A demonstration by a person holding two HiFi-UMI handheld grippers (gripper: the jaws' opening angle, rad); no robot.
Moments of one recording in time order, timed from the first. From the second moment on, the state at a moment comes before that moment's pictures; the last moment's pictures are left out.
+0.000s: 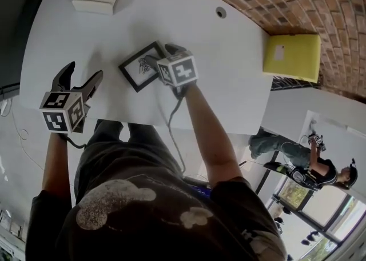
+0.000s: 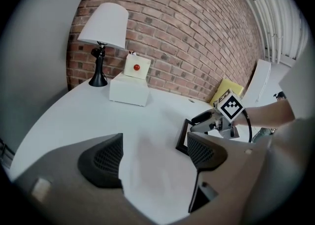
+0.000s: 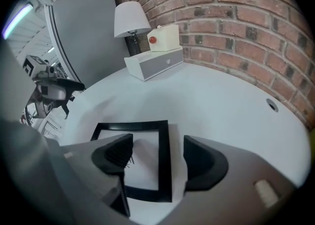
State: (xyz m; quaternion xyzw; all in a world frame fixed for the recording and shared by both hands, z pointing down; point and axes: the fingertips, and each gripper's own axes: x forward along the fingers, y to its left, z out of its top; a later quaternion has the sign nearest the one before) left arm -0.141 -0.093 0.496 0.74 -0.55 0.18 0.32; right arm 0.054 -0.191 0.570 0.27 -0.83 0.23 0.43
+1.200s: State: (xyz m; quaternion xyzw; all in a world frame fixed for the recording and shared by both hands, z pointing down) left arm -0.127 -0.074 0.499 0.73 -0.57 0.18 0.34; right arm 0.066 -0.187 0.571 0.28 -0.82 0.26 0.42
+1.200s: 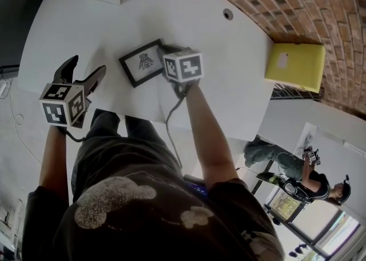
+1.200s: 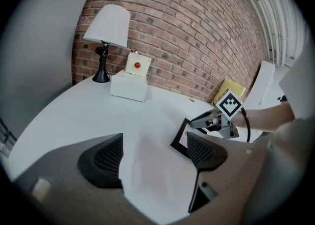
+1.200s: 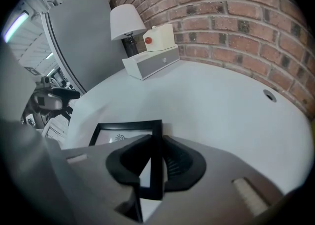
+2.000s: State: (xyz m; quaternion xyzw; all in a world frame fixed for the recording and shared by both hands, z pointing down) left arm -0.096 -0.044 0.501 0.73 -0.56 0.18 0.34; right arm 0.083 -0.168 0.548 0.32 -0.85 0.22 0.36
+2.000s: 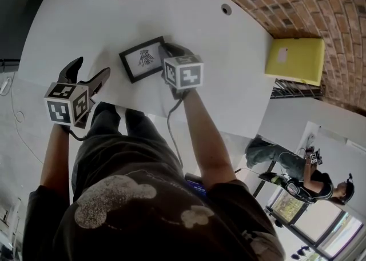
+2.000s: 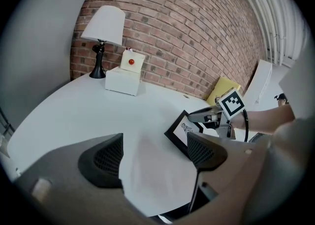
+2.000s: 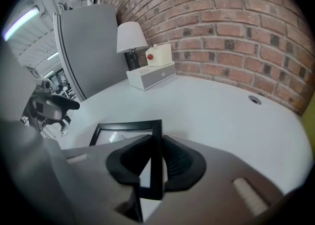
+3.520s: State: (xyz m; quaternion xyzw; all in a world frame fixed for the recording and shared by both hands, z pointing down) left arm -0.013 -0.132 0.492 0.80 -0.49 0.21 0.28; right arm 0.113 -0.170 0.473 0.47 -0.85 0.15 0.18
